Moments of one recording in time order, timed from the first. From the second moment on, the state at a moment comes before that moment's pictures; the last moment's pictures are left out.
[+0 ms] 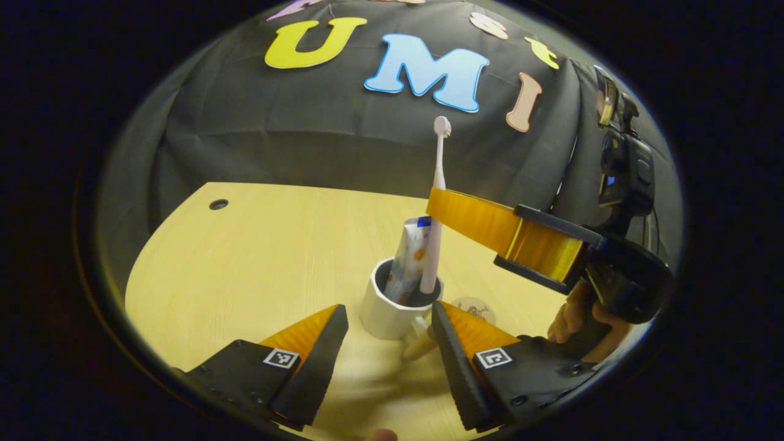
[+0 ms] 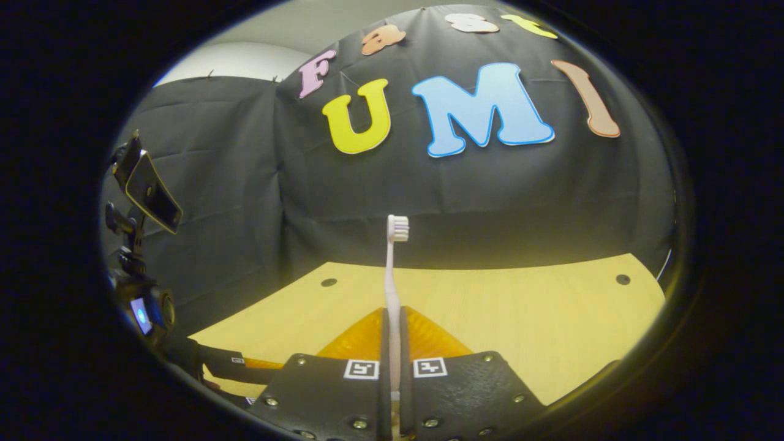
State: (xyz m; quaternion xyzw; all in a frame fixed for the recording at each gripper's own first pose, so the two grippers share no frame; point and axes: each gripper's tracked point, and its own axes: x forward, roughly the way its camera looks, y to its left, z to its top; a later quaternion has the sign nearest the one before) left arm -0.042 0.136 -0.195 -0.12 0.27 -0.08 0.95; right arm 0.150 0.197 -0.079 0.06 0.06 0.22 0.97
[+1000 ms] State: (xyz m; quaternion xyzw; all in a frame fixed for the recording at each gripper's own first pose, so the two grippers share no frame) left arm -0.043 0.125 -0.234 -0.13 0.29 -0.08 0.94; right arm 0.137 0.146 -0.044 0.06 0.04 0.18 0.98
